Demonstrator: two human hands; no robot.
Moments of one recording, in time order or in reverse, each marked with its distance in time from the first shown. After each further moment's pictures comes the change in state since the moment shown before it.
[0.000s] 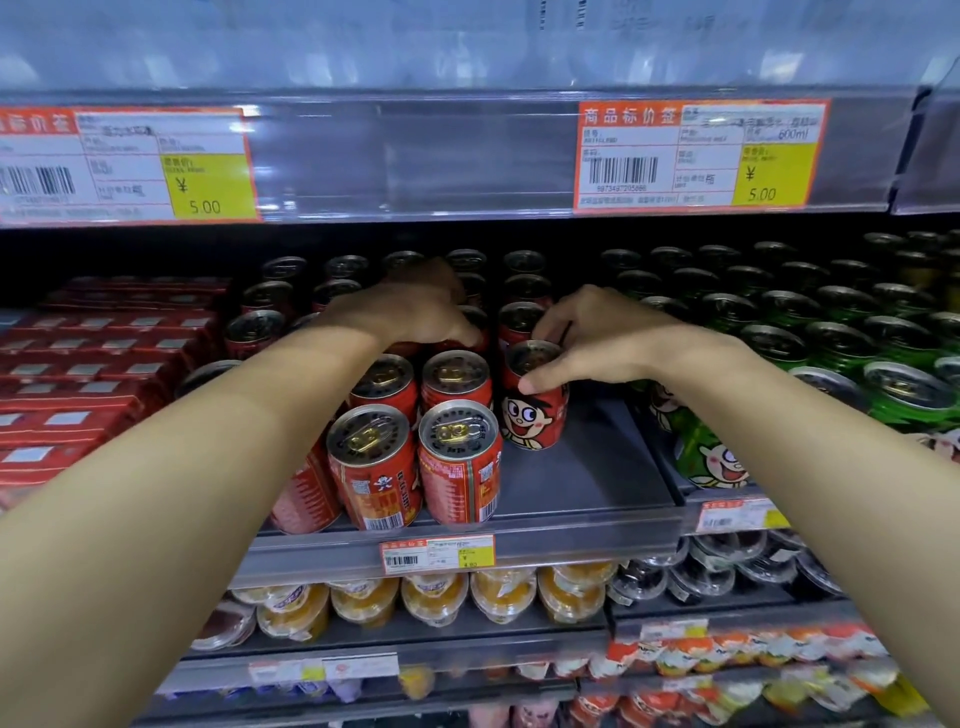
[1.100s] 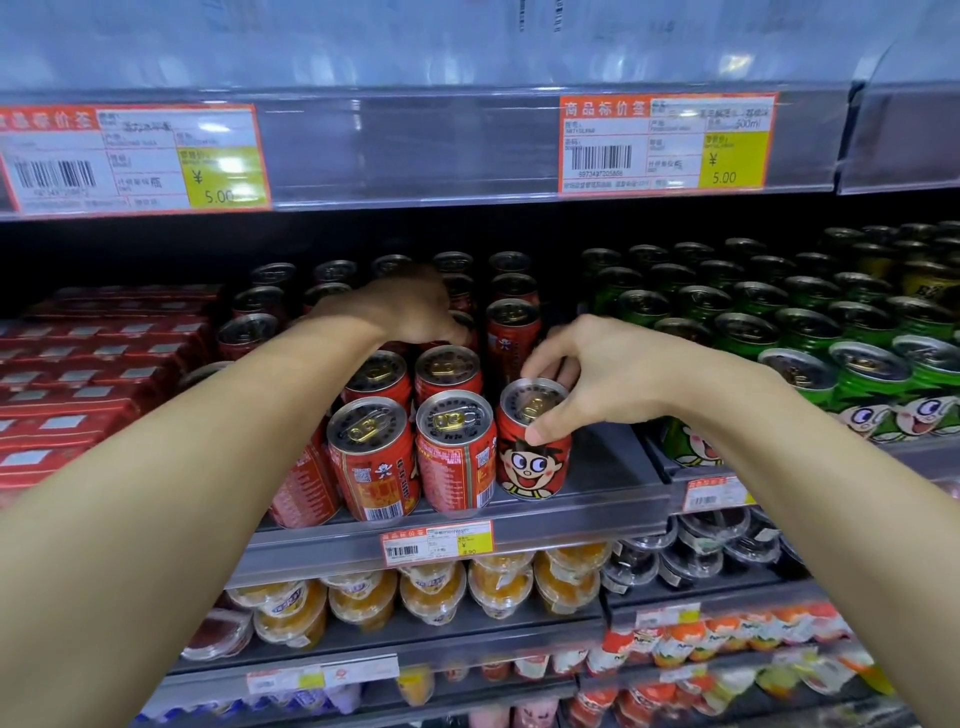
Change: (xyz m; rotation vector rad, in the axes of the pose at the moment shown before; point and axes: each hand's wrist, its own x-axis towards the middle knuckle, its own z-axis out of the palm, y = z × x) left_hand -0.019 0.003 -0.005 0.091 -0.089 0.081; right_hand -0.065 -0.026 0.005 -0.052 -0.083 -0.021
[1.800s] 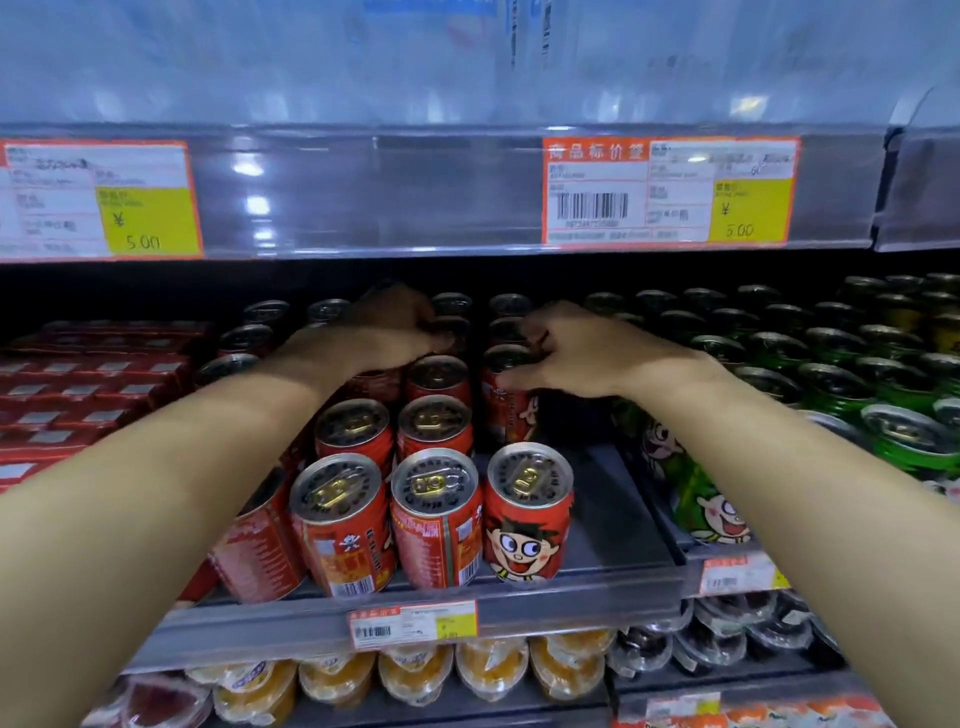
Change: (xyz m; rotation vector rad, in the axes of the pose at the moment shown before) left_hand 0.039 -0.022 0.001 -0.094 0.237 0.015; right_hand 0.076 0.022 -0.021 -0.049 0.159 -0.037
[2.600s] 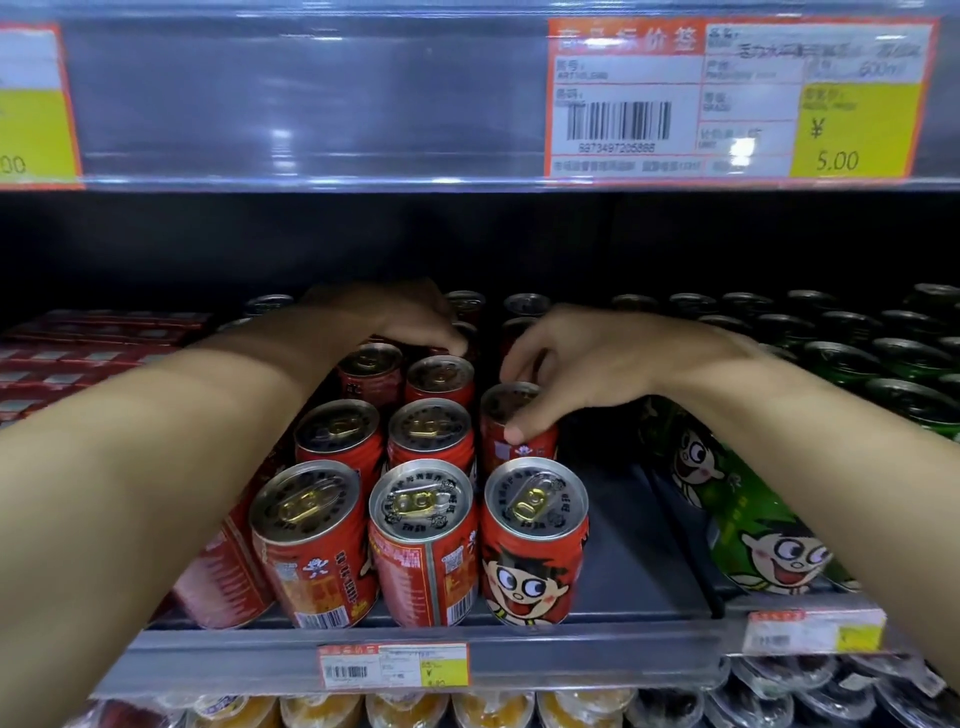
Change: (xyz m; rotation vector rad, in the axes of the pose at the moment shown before) left_hand 0.050 -0.009 0.012 -0.011 -0.156 -0.114; right_hand 0.016 0.005 -0.001 -0.010 -0.230 -0.142
